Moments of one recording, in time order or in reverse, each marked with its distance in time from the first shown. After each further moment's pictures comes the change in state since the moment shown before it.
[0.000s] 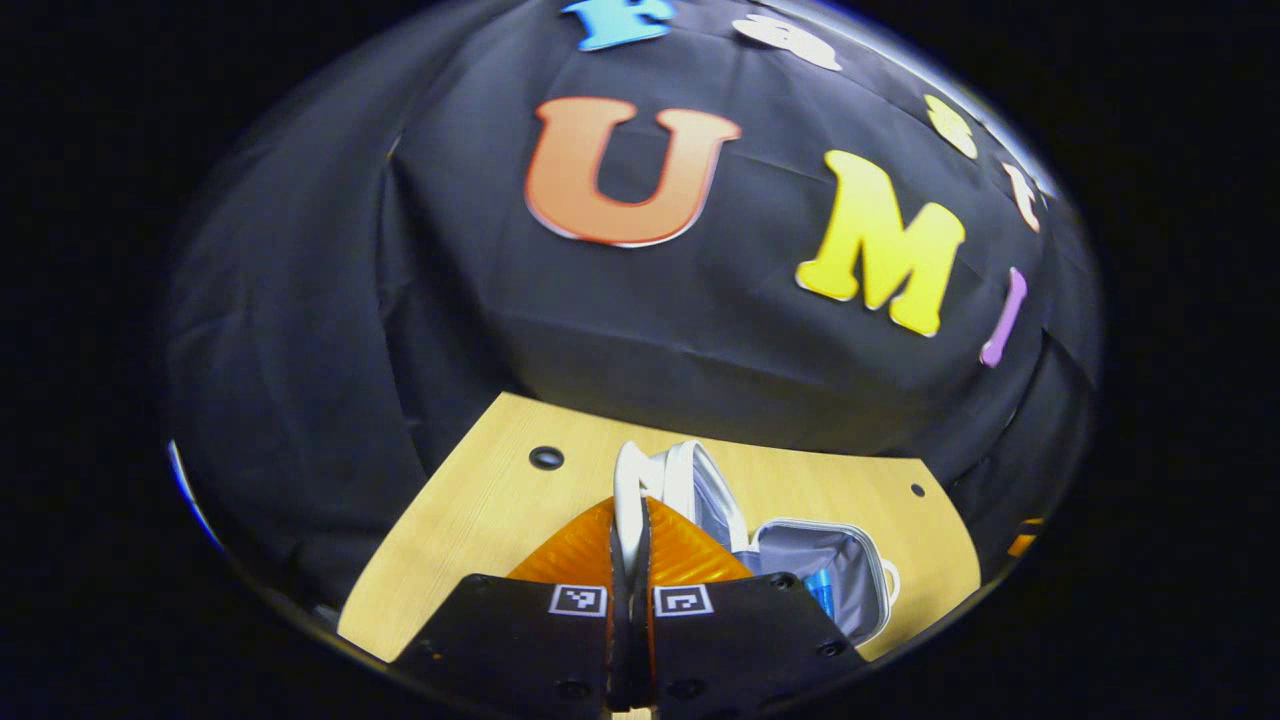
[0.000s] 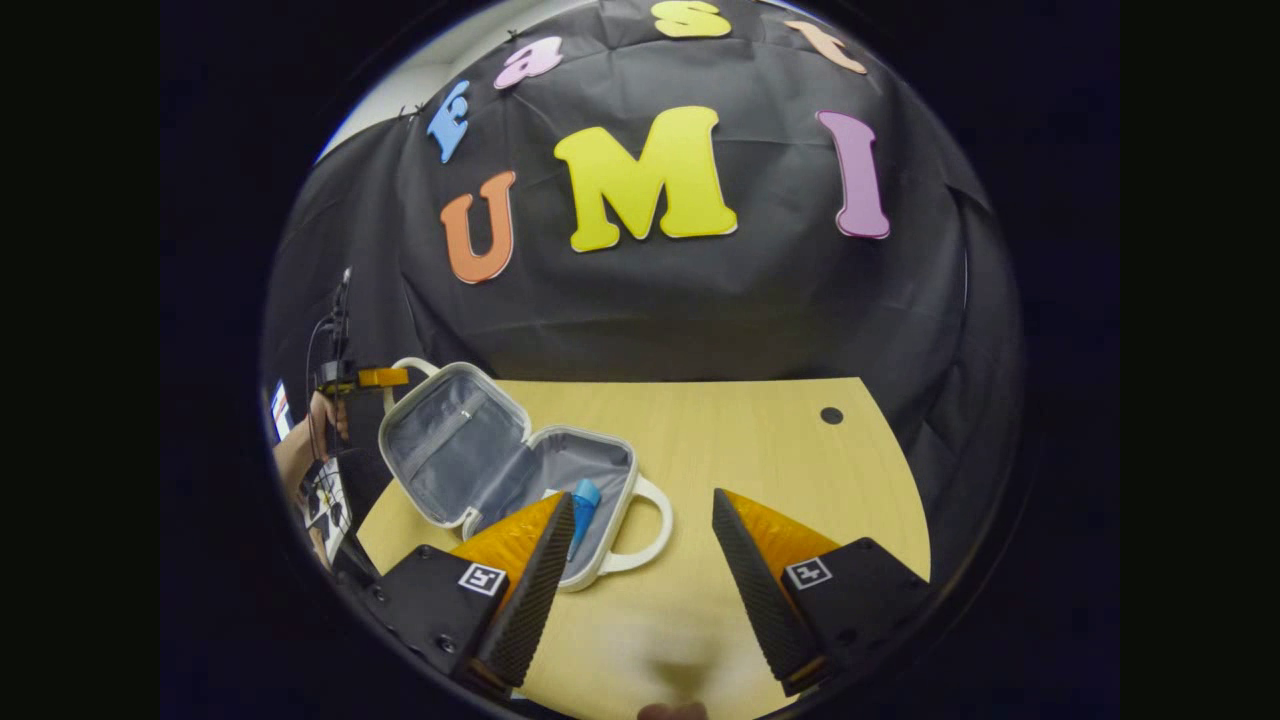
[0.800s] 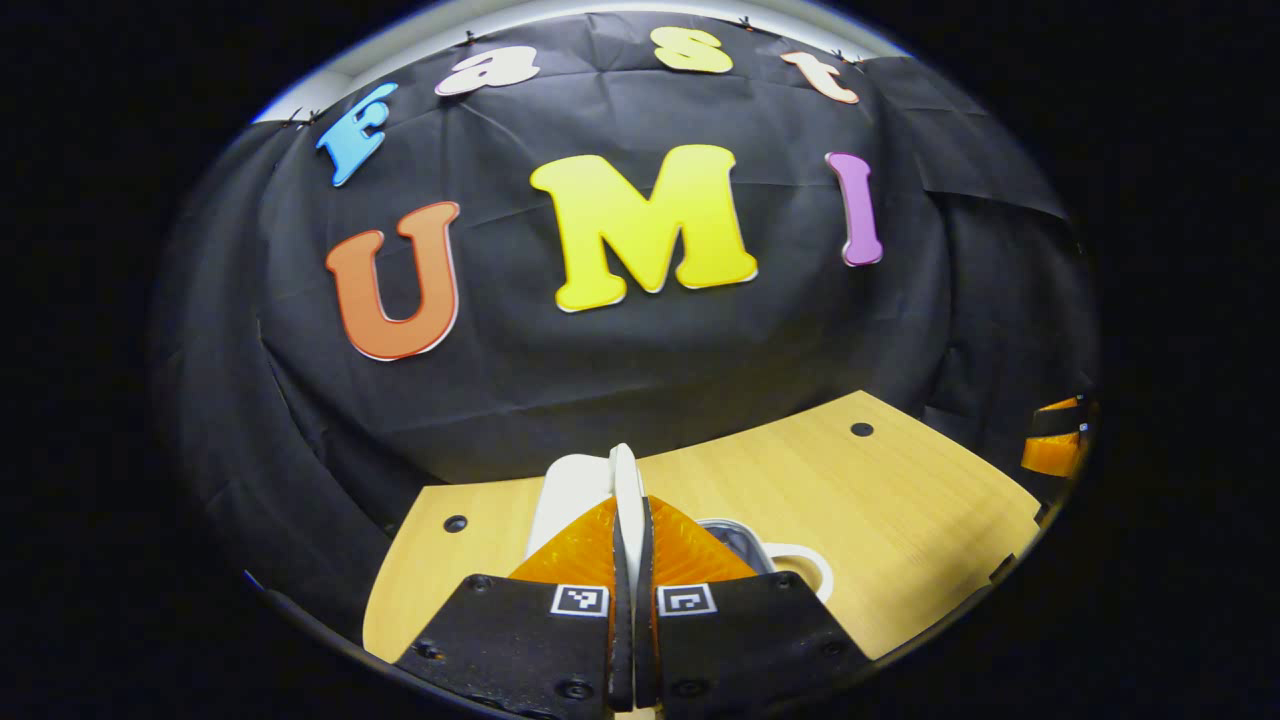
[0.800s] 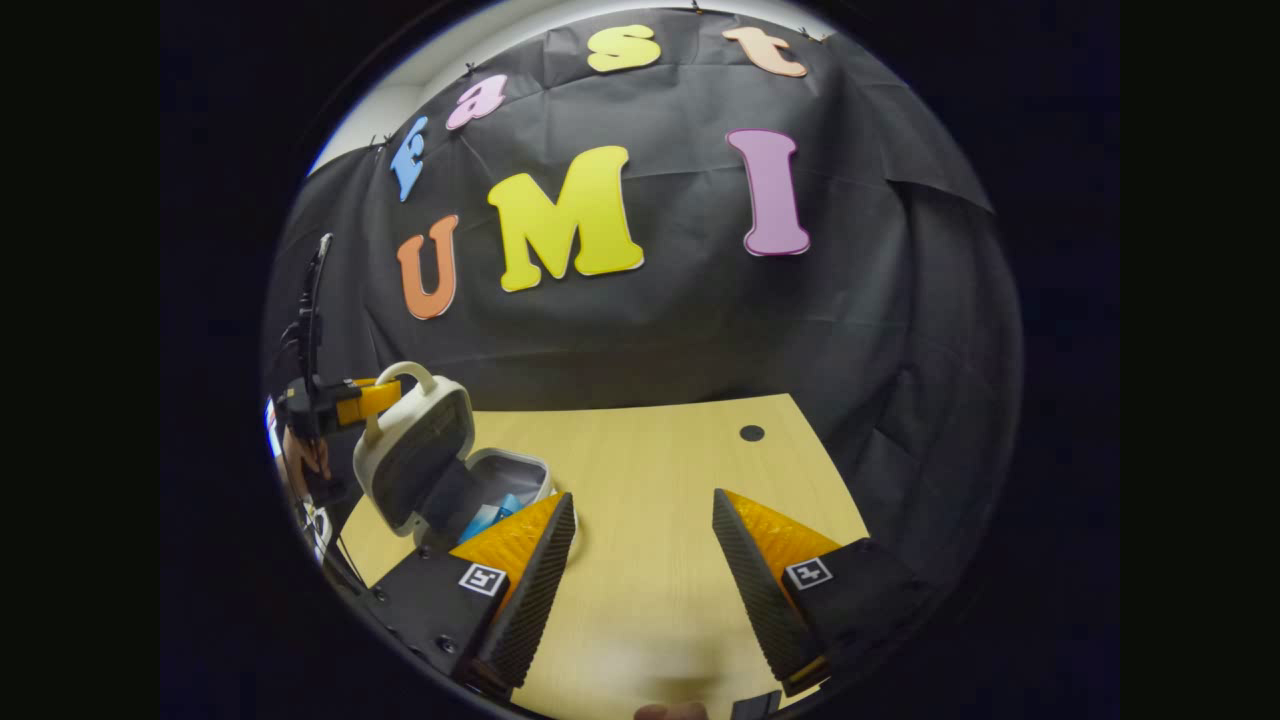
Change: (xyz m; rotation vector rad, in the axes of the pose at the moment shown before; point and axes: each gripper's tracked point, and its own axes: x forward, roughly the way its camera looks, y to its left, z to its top) left arm -0.033 -0.252 -0.030 0.376 -0.080 -0.094; right arm -0.048 -0.111 0.012 0.053 -0.095 -0.144
